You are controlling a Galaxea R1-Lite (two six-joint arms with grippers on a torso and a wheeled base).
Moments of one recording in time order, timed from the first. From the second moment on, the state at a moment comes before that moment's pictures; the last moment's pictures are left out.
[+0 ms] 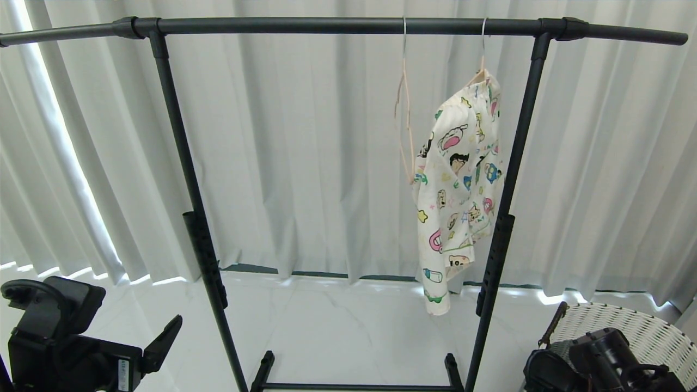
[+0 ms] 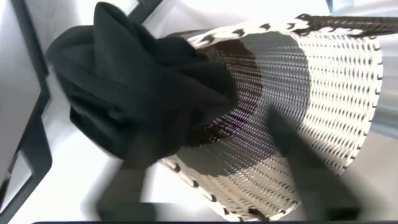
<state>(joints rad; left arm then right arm) -0.18 1.18 -0.04 -0.81 0.22 0.27 0.46 1.88 -0.12 -0.69 -0.26 -0.46</state>
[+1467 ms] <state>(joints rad) -0.18 1.16 -0.04 -0.81 0.31 0.28 0.49 1.43 -0.82 0.21 -0.24 -0.37</state>
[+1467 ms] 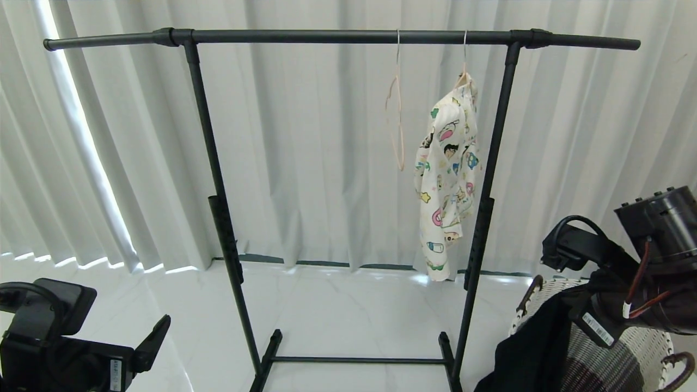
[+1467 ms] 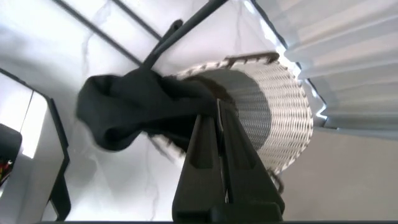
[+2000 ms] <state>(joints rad) -0.22 1.16 -0.04 -0.81 0.30 0.28 0.52 1.43 -0.82 0.21 -0.23 -0.36</state>
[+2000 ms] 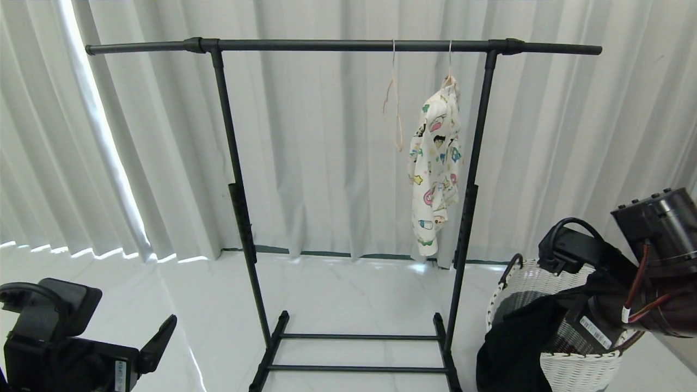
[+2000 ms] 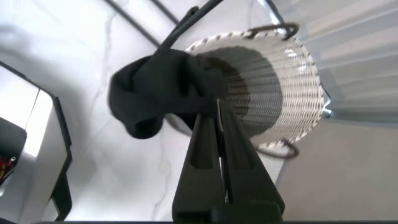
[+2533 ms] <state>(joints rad) -0.57 1.25 -0.23 -0.81 0.30 0.22 0.53 1.46 -0.94 0.17 -0.02 -0.27</state>
